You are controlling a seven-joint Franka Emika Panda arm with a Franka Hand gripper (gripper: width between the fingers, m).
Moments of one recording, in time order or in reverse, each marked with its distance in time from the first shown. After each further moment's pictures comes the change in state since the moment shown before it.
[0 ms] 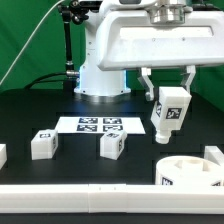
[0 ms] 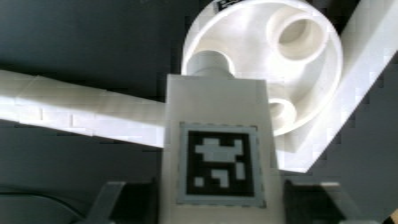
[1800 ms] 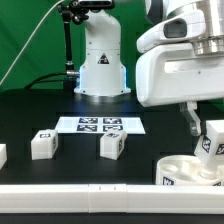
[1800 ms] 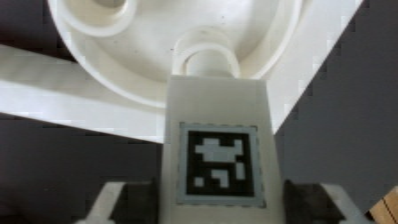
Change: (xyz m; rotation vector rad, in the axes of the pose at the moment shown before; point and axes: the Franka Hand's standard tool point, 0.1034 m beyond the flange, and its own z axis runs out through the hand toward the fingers) arm 0.039 -0.043 0.050 0.037 0.036 -0.028
